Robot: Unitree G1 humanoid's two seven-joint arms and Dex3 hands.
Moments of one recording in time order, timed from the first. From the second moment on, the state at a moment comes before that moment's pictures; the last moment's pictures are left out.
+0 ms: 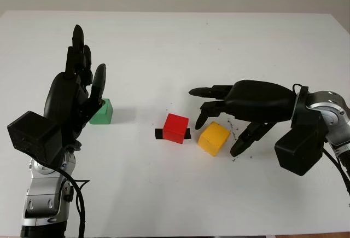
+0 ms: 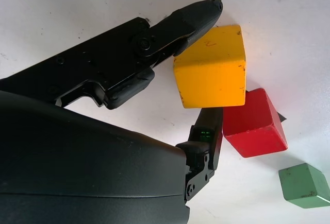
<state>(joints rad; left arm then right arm) -0.16 0.25 0.20 -0.23 -0.09 0.04 -0.14 -0.64 -0.79 0.27 0.41 -0.41 -0.87 0.62</state>
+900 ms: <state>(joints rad) -0.16 0.25 0.20 -0.23 -0.09 0.02 -0.14 -0.65 -0.78 0.27 0.45 -0.43 -0.93 0.55</state>
